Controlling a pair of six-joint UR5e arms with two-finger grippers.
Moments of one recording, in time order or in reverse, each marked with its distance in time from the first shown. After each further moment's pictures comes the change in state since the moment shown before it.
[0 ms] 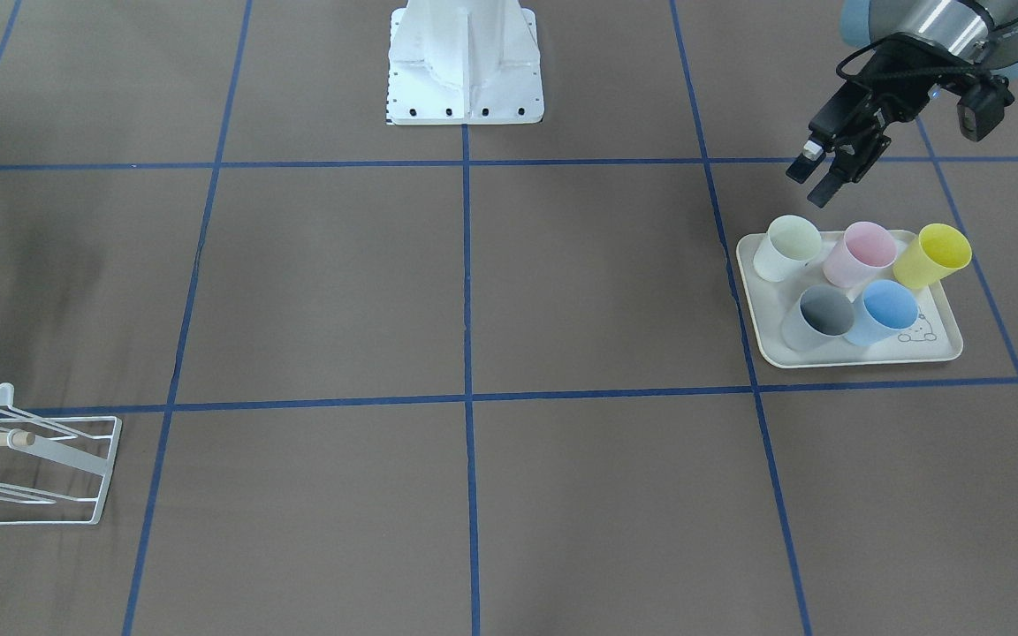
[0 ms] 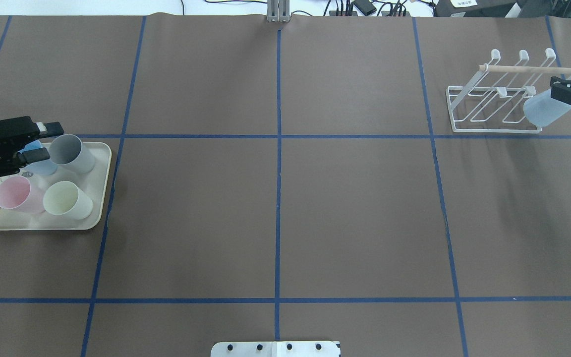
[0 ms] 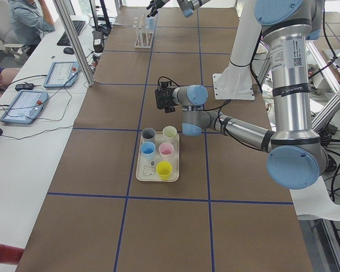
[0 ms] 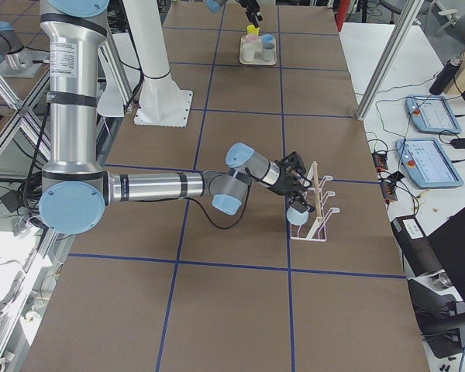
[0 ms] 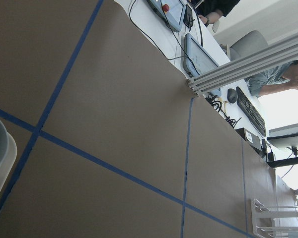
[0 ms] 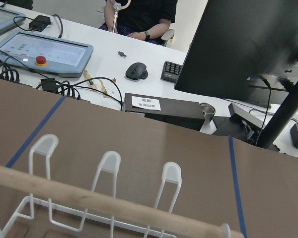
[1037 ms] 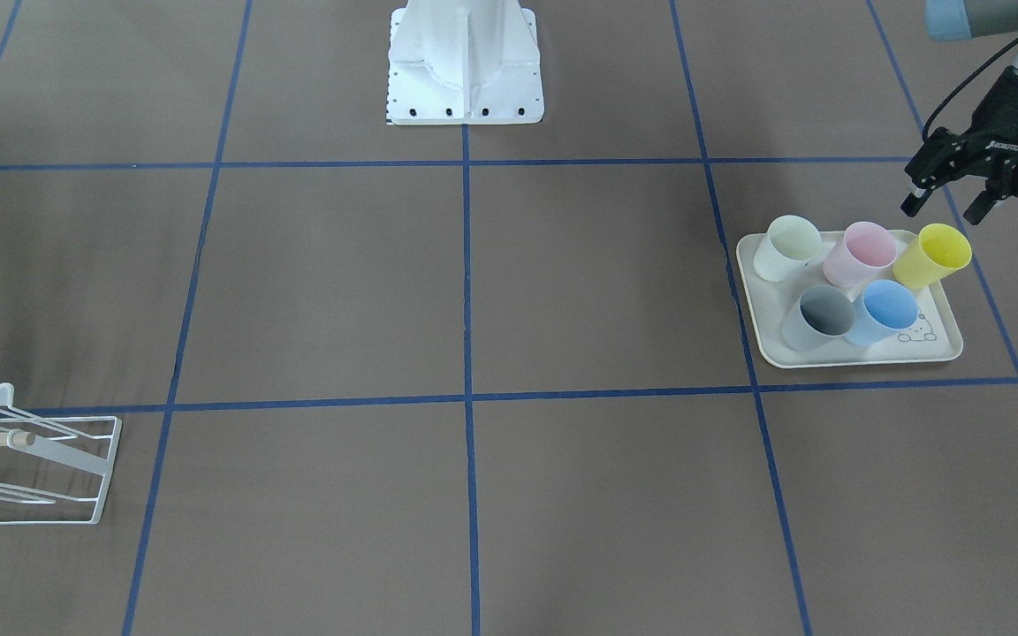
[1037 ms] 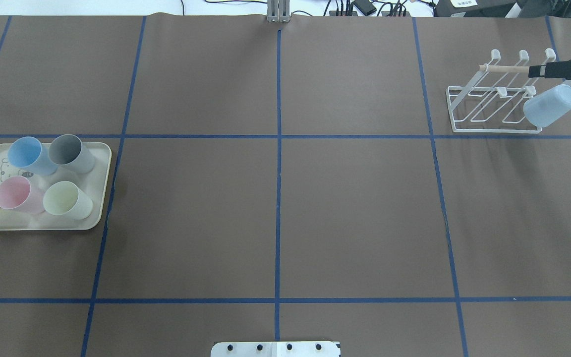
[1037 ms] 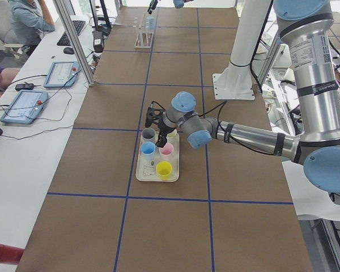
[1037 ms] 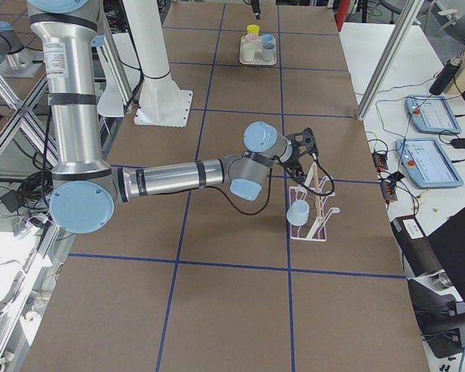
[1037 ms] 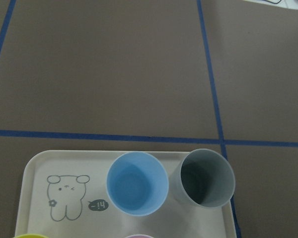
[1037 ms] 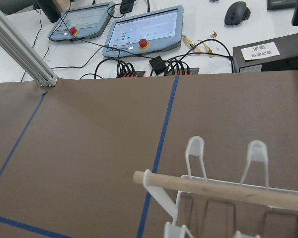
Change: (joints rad) left arm -0.240 0.050 0.005 0.601 -0.265 0.845; right arm 0.146 0.144 0.022 -0.035 0.622 0.295
